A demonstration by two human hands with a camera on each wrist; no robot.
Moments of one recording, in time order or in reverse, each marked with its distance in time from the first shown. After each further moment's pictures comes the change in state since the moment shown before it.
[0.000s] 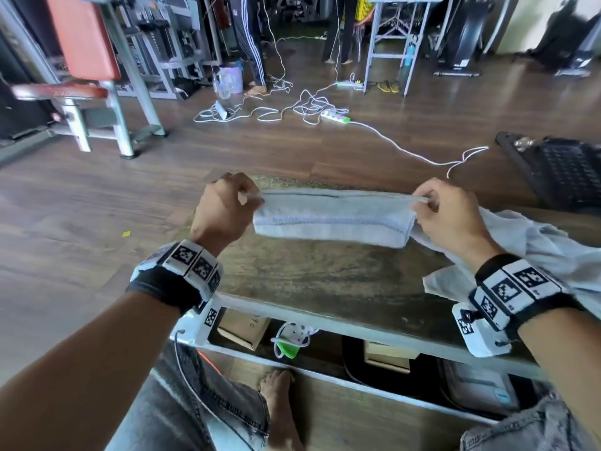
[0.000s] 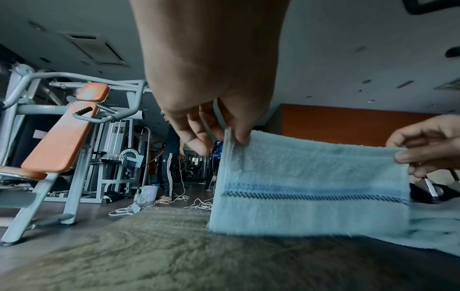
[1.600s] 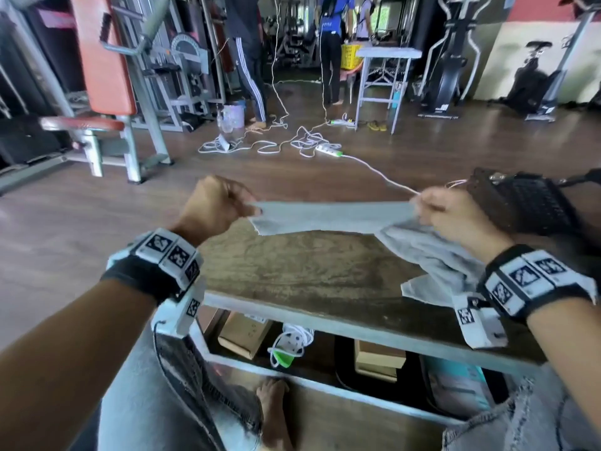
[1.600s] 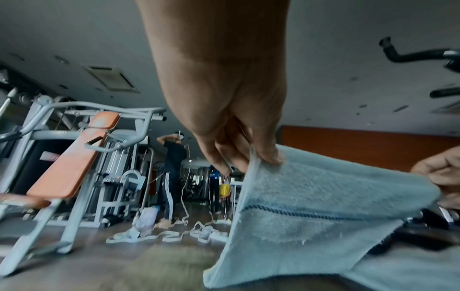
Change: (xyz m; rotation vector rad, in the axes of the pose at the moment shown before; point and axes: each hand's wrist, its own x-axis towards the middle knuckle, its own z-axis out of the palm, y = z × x) left_hand -0.020 0.037 -0.084 -0.235 -0.135 0.061; right_hand -0.022 -0.034 -0.087 0.287 -0.146 0.053
